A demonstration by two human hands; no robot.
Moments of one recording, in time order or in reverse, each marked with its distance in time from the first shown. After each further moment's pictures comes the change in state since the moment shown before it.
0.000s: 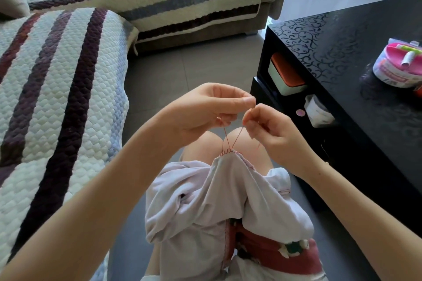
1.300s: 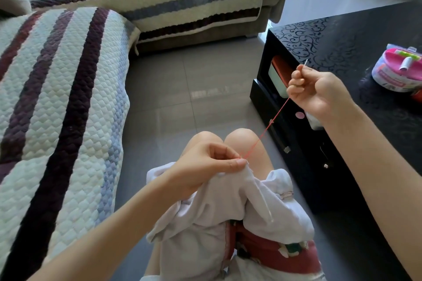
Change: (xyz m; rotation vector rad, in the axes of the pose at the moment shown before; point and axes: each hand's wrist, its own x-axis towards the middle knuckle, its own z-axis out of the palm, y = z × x) left_hand -0.035 -0.077 0.018 -0.030 0.141 -0.136; right_hand 0.072 0.003 -0.076 0.882 0.474 0.484
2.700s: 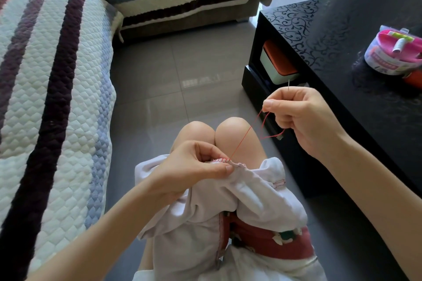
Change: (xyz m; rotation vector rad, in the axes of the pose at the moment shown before) left_hand -0.016 0.005 0.005 0.010 0.045 -0.074; right_hand -0.074 0.038 -0.004 -0.769 -0.194 -0.236
